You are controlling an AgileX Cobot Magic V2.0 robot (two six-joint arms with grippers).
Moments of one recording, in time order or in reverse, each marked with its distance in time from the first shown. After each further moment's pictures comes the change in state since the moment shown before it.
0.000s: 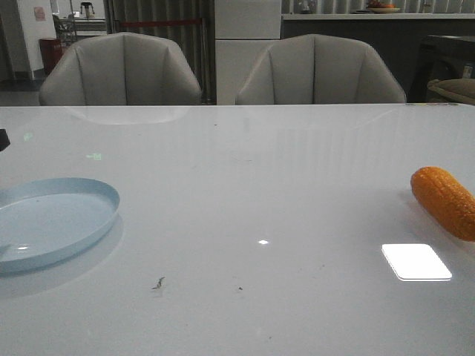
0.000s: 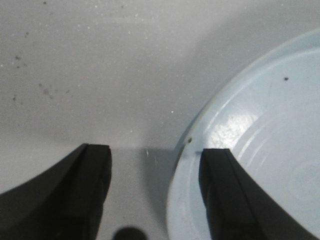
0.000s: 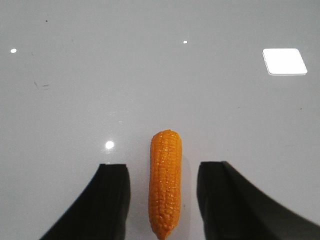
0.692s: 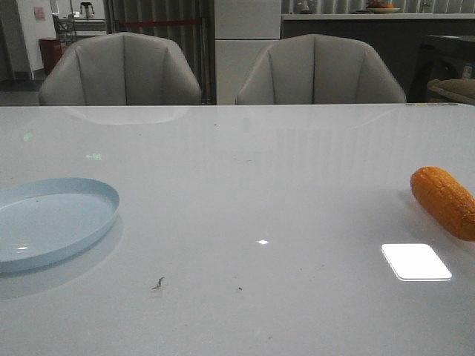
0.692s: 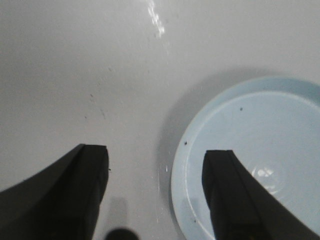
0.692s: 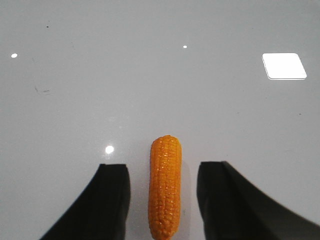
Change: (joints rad) left arm 0.002 -0.252 0.098 0.049 -0.115 -0.028; right arm 0.000 0.000 0.000 0.000 -0.019 0.000
